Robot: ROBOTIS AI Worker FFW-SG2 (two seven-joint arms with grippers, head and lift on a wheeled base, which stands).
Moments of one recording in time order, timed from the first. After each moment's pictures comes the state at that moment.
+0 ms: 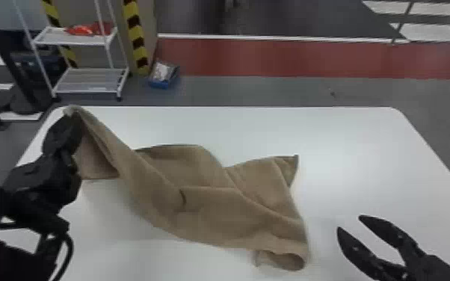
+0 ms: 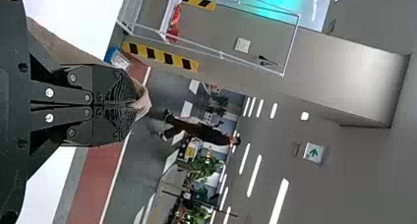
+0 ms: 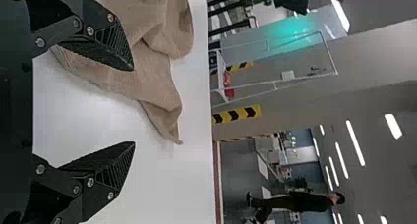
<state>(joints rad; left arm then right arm) 0.44 0.36 0.00 -2.25 0.57 0.07 0.32 0.60 0.00 -0.39 -2.10 -0.17 0.25 0.85</state>
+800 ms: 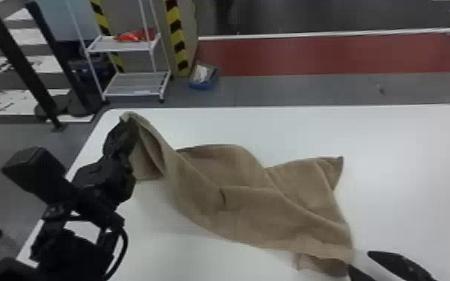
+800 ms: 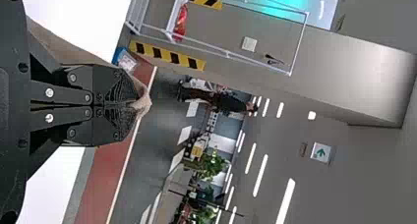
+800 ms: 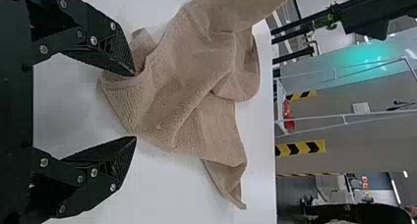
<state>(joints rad) 0.44 0.35 -0.02 -2.23 0.57 0.08 0.31 0.63 0.00 -0.26 -2.13 0.05 0.39 0.90</state>
